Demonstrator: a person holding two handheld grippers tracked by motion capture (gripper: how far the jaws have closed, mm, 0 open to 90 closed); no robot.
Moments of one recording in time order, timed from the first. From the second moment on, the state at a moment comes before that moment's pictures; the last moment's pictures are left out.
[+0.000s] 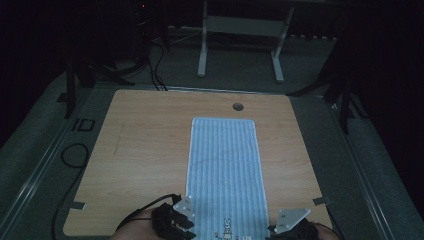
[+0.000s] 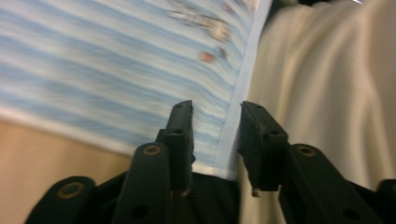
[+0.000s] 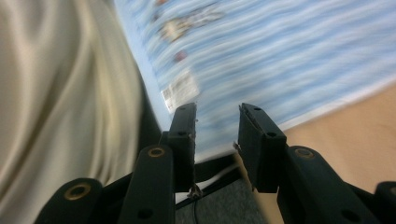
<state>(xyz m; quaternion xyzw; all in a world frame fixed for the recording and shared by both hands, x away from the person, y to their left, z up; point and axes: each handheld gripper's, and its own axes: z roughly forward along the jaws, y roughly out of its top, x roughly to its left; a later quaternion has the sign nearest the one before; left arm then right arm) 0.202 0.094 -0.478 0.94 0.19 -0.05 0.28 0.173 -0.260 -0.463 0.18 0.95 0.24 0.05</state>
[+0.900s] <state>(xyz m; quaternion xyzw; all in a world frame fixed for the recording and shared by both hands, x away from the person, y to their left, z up) 0.336 0.096 -0.517 0.93 0.28 0.04 0.22 0.364 -0.250 -0.507 0.23 0.94 0.24 0.06</state>
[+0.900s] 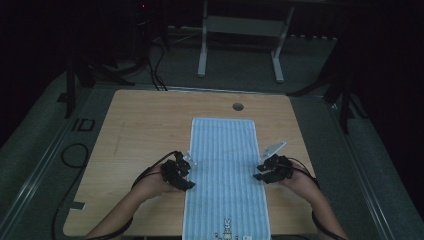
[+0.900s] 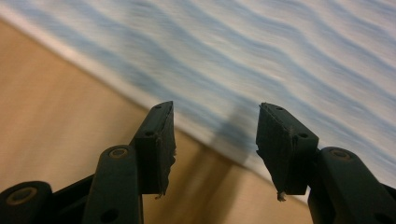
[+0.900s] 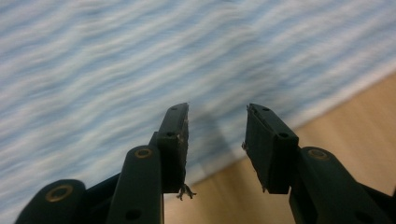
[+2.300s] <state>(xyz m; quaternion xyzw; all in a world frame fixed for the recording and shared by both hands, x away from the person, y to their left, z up) 0.433 0.079 -0.530 0.92 0.29 0.07 0.24 0.472 -0.233 -0.523 0.29 0.94 0.18 0.07</state>
